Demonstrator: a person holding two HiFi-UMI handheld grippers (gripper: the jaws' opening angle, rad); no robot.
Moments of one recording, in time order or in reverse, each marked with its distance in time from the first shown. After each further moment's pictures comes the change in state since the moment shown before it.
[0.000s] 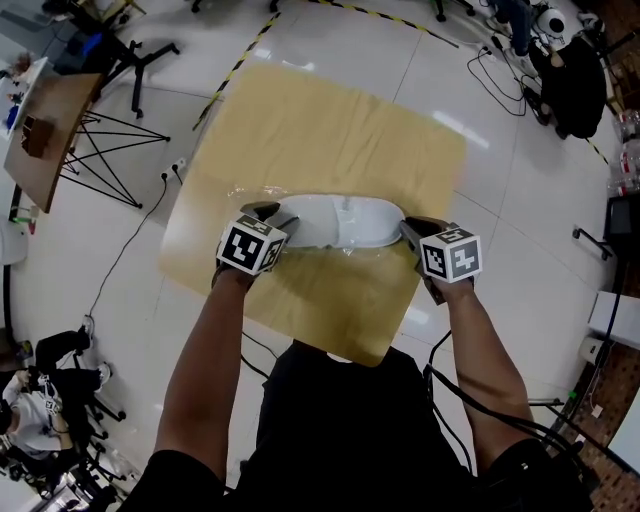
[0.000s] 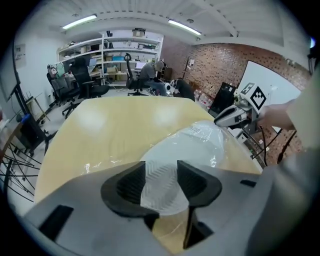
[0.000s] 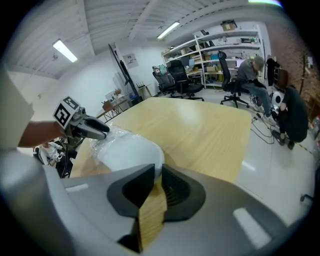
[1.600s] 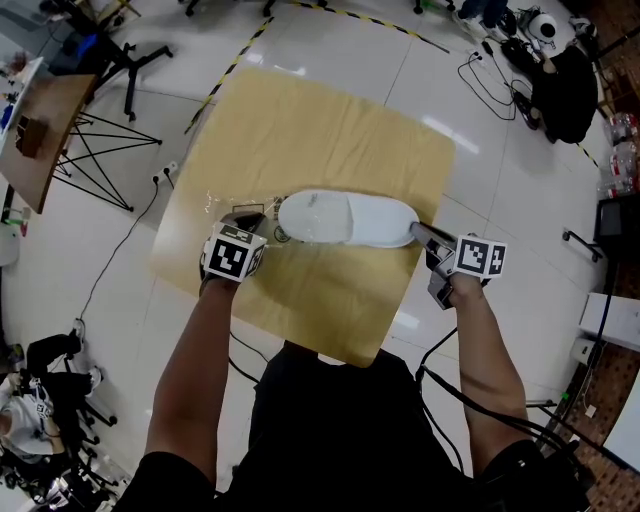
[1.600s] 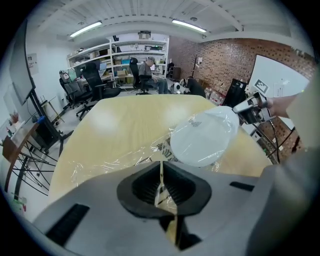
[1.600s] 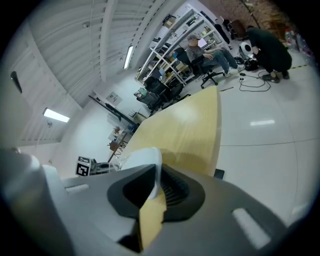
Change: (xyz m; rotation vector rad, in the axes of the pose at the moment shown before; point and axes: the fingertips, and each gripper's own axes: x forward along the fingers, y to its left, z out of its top) left arm -0.008 0.029 -0.023 -0.021 -0.003 0.148; right arm -0.038 -0.037 -0.004 0.491 -0.200 0.226
